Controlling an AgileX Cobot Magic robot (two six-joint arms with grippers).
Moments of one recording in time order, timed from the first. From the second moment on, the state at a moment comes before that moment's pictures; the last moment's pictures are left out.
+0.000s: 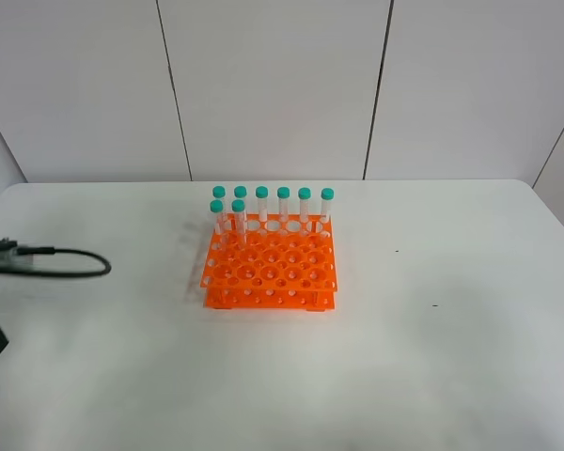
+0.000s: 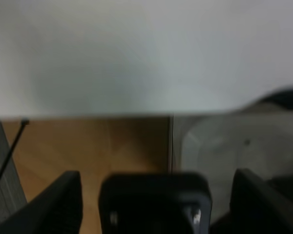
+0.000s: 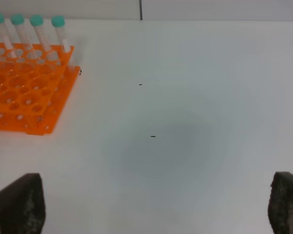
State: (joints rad) left arm 0.00 1.11 -0.65 0.03 1.17 0.01; right arm 0.02 0.00 -0.50 0.10 1.04 -0.08
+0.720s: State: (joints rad) left arm 0.00 0.29 -0.49 -0.02 1.05 0.01; right arm 0.02 0.00 -0.50 0.10 1.04 -0.08
